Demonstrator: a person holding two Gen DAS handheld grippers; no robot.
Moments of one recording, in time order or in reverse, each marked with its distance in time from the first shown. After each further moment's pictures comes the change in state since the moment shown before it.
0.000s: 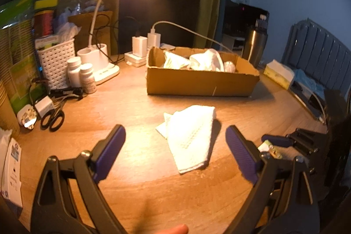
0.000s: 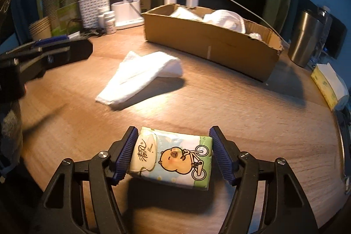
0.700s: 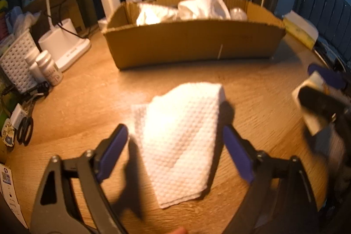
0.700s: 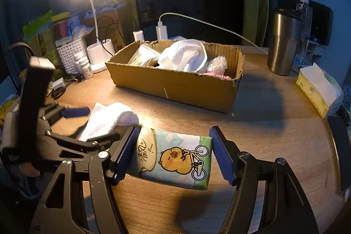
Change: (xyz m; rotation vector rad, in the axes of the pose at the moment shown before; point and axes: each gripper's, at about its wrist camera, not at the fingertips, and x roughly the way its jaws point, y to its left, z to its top) left arm 0.108 -0.038 0.006 0.119 0.300 0.074; right arm -0.014 -0.071 0.033 0.143 -0.145 0.024
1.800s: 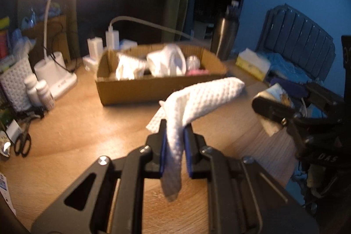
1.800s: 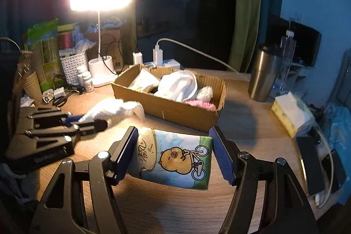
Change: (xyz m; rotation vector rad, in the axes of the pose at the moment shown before) left arm -0.090 -0.002 0.002 -0.004 -0.217 -0.234; right arm -0.061 0.030 0.018 -0.077 -0.102 -0.122
